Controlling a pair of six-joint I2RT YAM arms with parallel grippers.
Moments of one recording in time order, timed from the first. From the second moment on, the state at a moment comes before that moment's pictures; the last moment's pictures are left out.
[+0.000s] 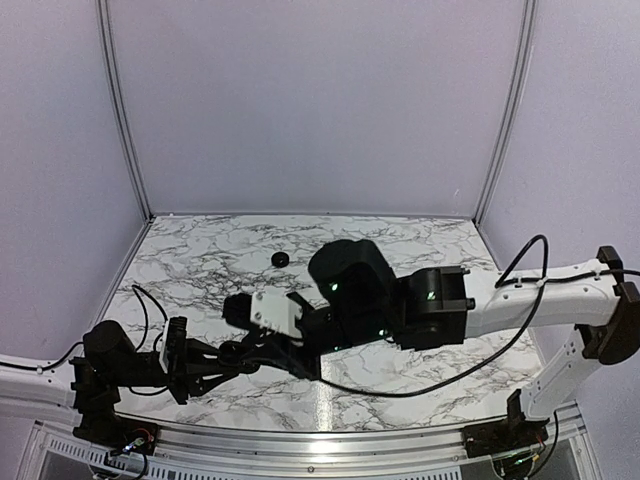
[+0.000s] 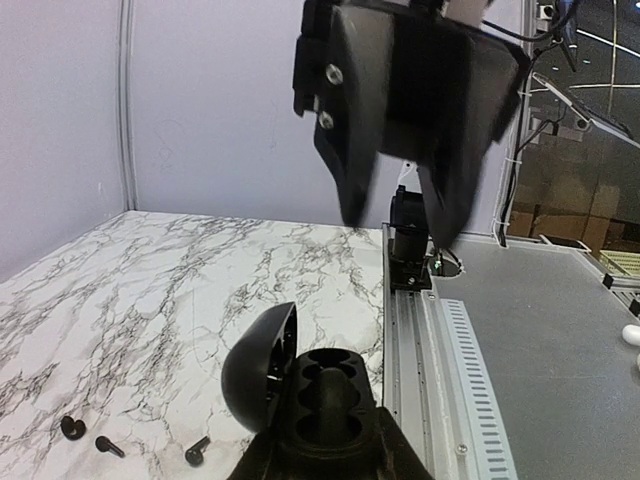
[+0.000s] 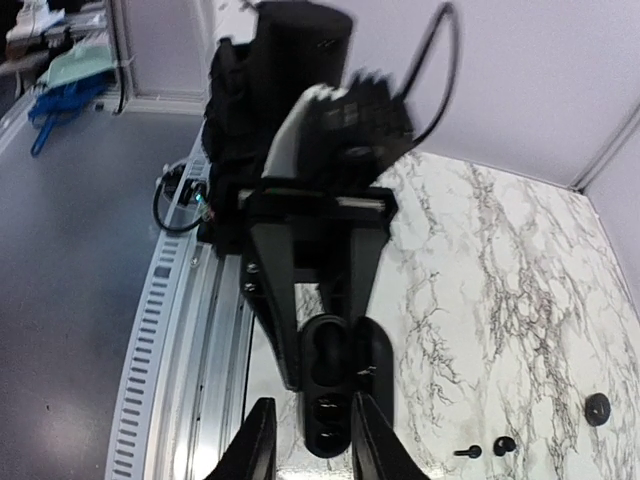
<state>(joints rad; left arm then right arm) -1.05 0.71 0.05 0.69 0.38 -0.07 1.38 1.59 1.33 -0.24 -0.13 -0.25</state>
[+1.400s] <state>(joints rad) -0.97 0.63 0.01 0.70 0.34 -0.10 0.97 2.19 1.57 -0.21 -0.15 0.00</state>
